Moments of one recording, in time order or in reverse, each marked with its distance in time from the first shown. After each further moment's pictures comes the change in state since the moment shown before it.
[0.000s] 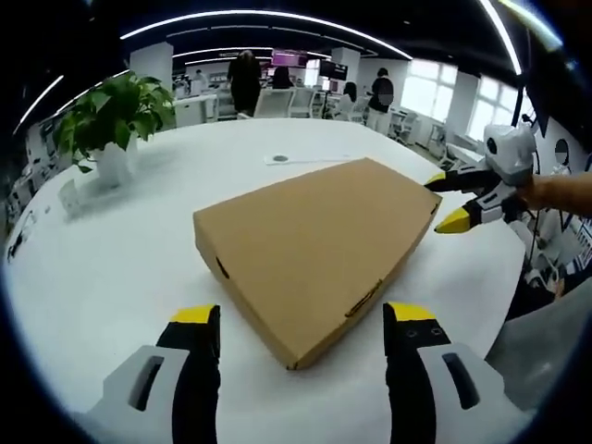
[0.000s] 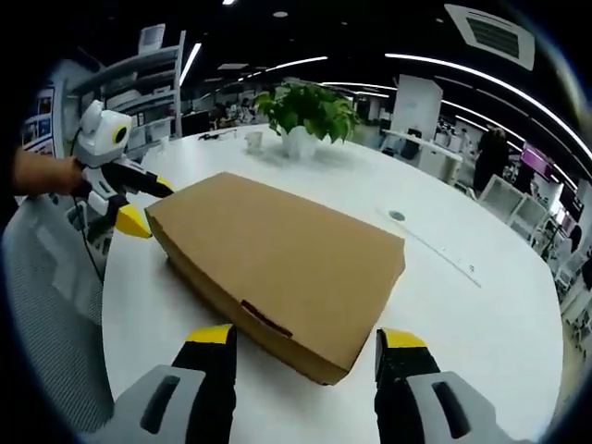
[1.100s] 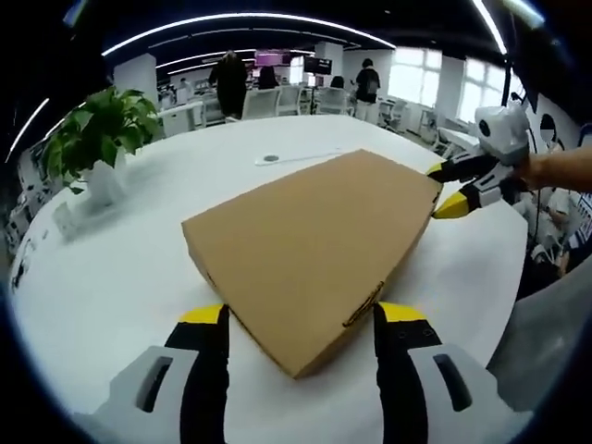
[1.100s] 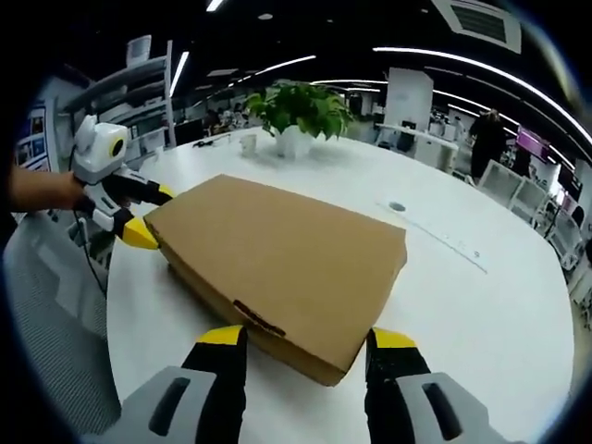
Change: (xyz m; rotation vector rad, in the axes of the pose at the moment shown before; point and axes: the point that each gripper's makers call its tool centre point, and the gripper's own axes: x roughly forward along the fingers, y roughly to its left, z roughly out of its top) left arm 0.010 0.000 -0.003 0.139 0.030 0.003; right arm 0.003 0.005 -0.005 0.085 -0.003 0.009
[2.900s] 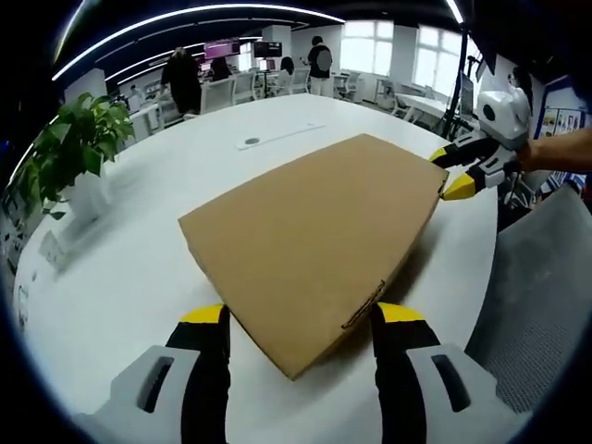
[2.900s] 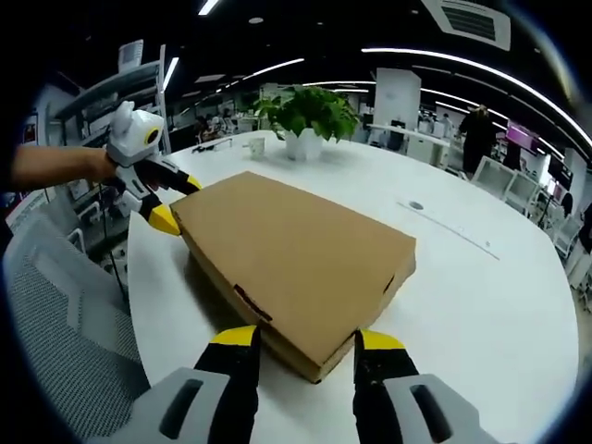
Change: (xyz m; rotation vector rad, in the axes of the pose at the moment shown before) left arm -0.034 0.060 -0.030 0.141 0.081 -0.171; right arm -0.002 0.091 0.000 0.042 -0.017 -0.042
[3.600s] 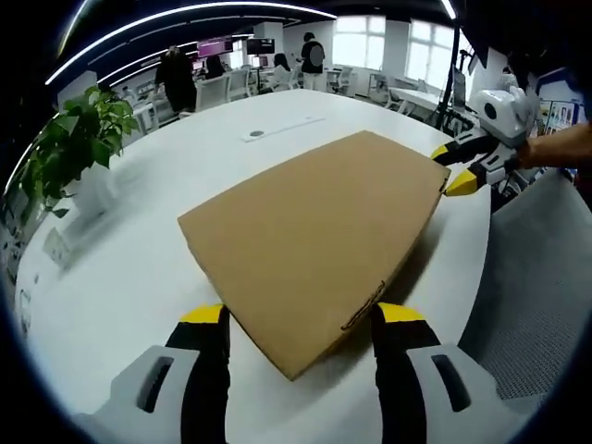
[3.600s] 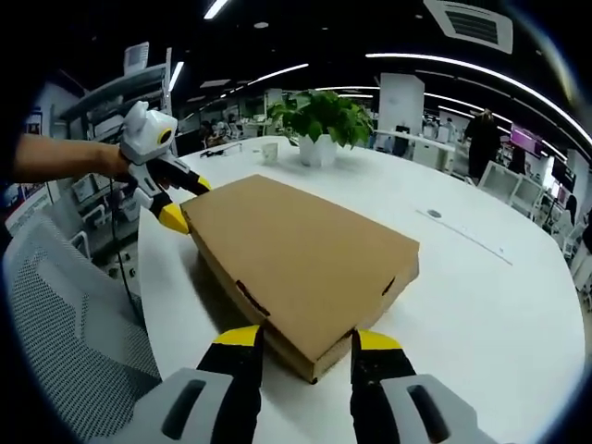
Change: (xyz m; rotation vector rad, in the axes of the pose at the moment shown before) left arm -0.028 0.015 -0.022 0.031 0.022 -0.023; right arm 0.010 0.043 0.009 -0.009 -0.028 0.027
